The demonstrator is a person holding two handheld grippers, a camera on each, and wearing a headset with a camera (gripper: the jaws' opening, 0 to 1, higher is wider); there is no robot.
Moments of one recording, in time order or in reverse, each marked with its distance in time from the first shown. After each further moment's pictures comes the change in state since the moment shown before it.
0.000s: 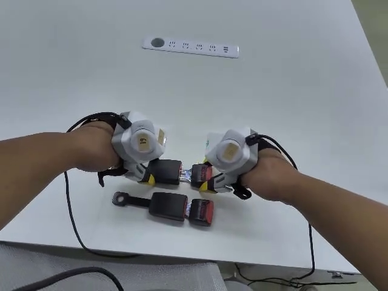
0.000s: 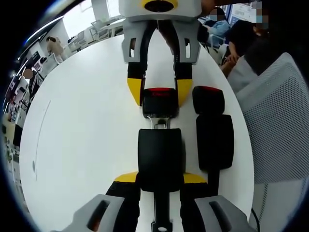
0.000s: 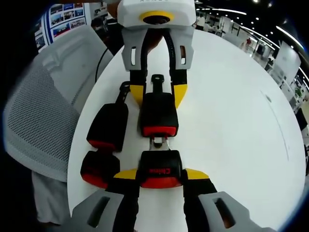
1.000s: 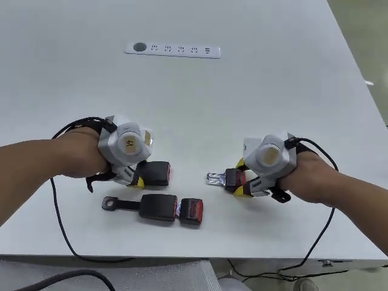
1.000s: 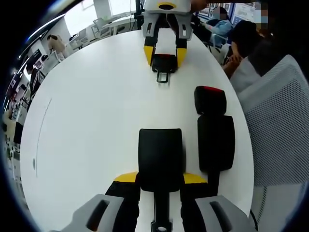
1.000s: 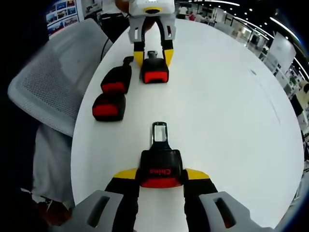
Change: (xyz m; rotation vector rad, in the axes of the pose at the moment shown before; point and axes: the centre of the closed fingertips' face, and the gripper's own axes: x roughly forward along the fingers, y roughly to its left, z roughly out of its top) left arm -0.004 -0.002 0.003 -0.018 0.017 0.009; right arm -0.057 0.001 -0.095 0.061 0.085 -0.037
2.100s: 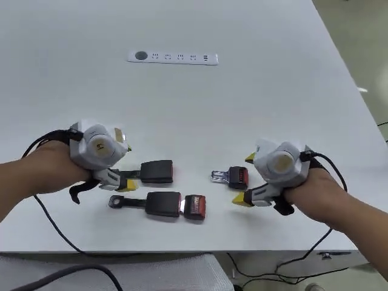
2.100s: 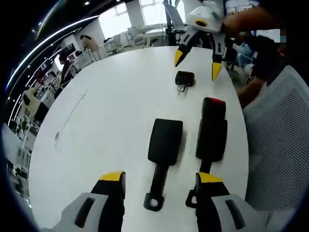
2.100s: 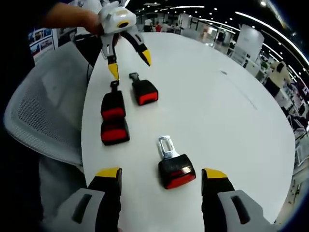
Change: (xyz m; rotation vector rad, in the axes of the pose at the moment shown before) left arm -0.051 -0.008 -0.031 -0.184 -0.151 0.234; right arm -0.030 0.025 0.020 0.234 -0.148 -0.197
